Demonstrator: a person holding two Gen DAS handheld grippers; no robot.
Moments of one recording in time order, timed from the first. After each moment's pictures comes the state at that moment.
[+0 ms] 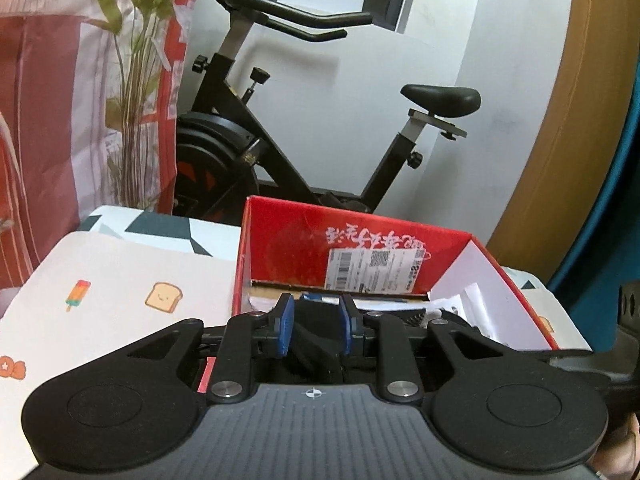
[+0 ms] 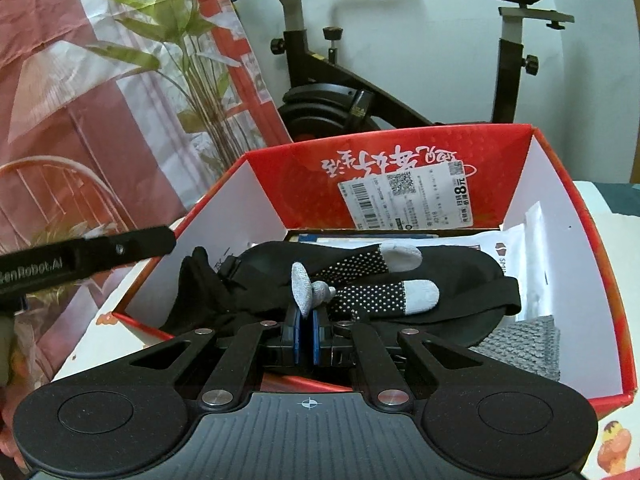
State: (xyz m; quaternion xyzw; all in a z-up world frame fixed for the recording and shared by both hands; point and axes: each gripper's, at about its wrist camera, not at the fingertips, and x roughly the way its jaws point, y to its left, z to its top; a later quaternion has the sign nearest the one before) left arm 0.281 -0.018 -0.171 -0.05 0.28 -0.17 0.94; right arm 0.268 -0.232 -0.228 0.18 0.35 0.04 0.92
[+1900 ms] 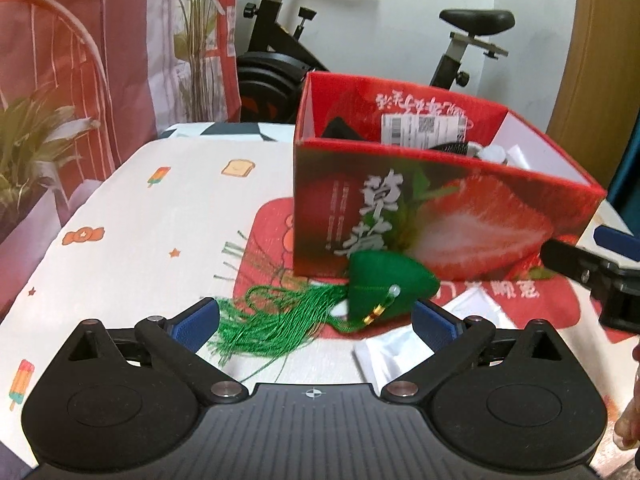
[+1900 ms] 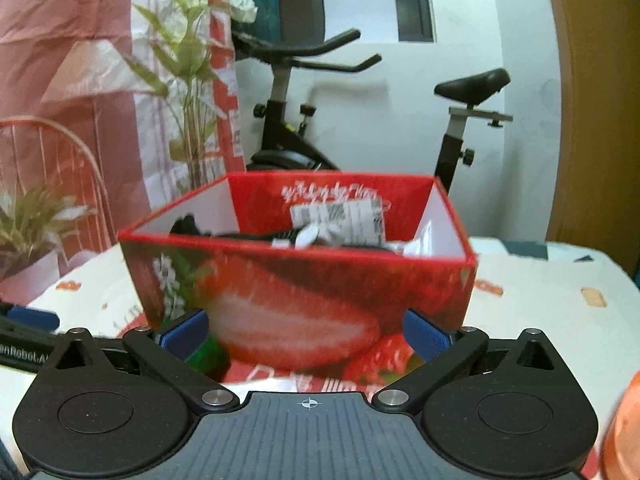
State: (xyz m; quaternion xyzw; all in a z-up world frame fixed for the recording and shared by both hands) left arm 0.182 -0.005 -0.233 0.02 0.35 -0.07 0.93; right arm 0.129 -0.209 -0.244 0.06 0.24 -0.04 0.97
